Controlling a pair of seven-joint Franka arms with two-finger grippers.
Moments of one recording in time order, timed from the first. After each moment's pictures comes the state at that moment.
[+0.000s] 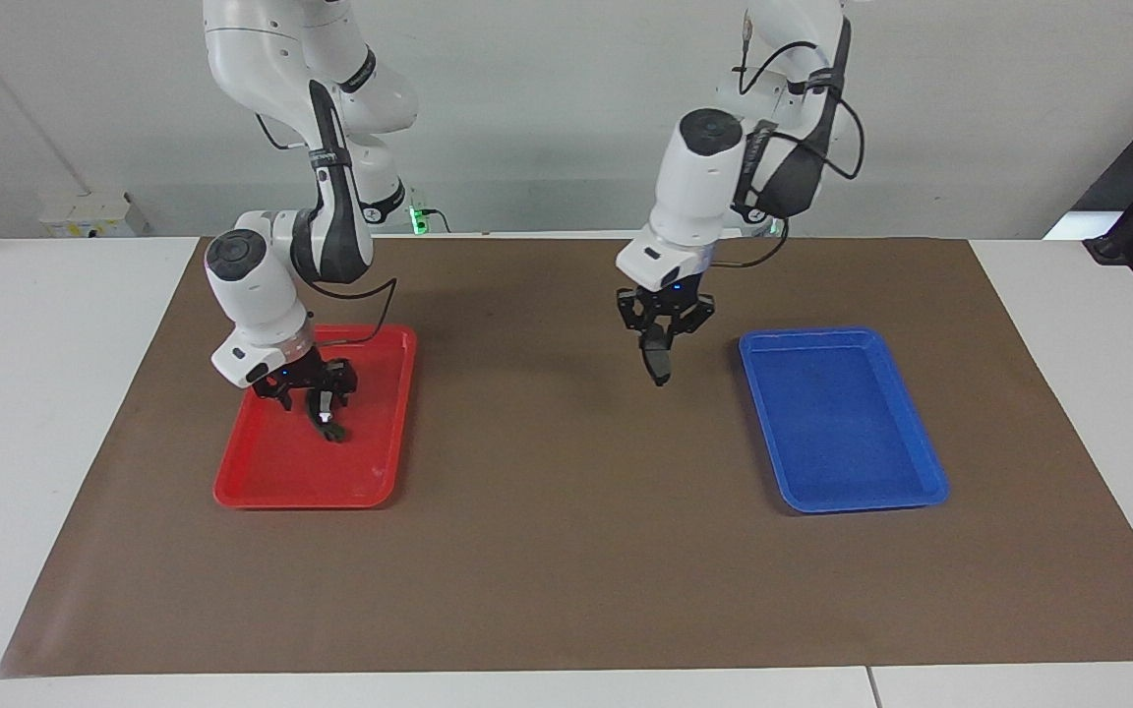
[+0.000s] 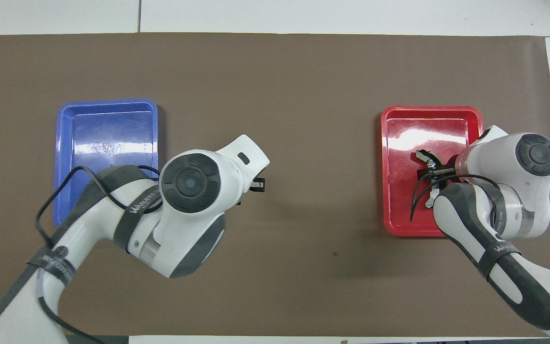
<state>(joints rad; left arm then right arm) -0.72 0.13 0.00 -1.98 0.04 2.20 -0.60 0.04 0.14 -0.06 -2.30 -0.03 2.46 -0.07</state>
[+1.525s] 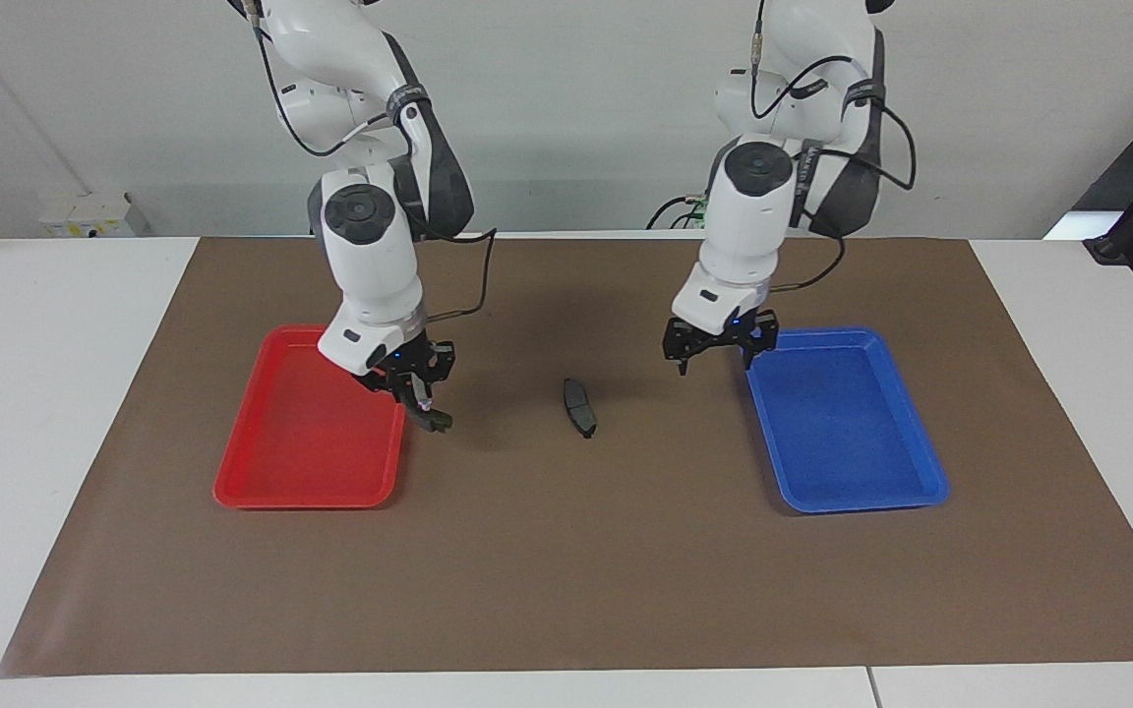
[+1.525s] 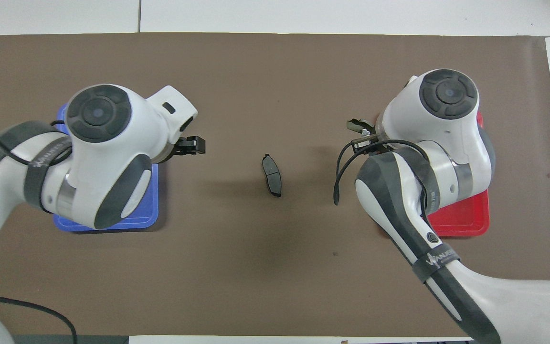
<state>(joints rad) -0.45 0.10 0.03 -1.87 0.09 2.02 -0.39 0.37 0.23 -0.05 -1.82 -0.03 2.05 0.11</state>
